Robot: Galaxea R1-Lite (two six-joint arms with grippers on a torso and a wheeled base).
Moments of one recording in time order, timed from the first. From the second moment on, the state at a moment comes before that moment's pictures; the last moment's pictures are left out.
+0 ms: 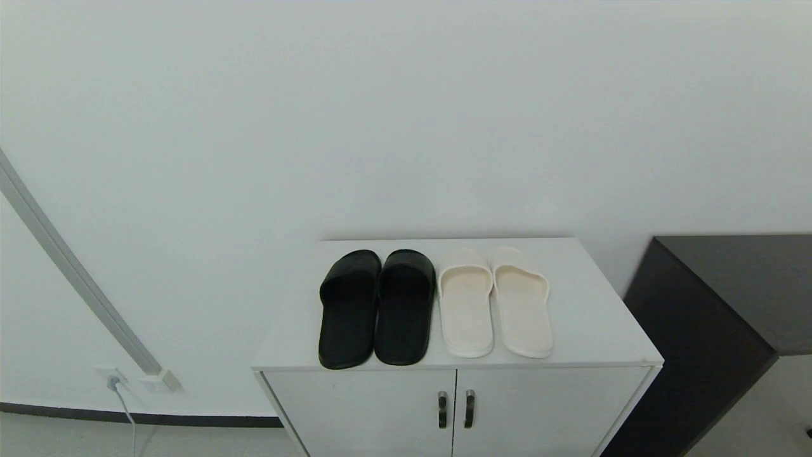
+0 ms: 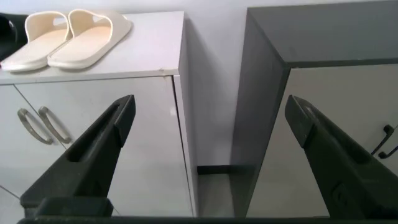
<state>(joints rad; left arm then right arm) 0.00 0.00 0.00 0.00 0.04 -0.10 0.00 0.00 0.00 0.00 0.00 0.01</state>
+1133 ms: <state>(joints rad) 0.00 0.00 0.00 0.00 0.04 -0.10 0.23 0.79 -0.35 -0.27 0.14 0.16</state>
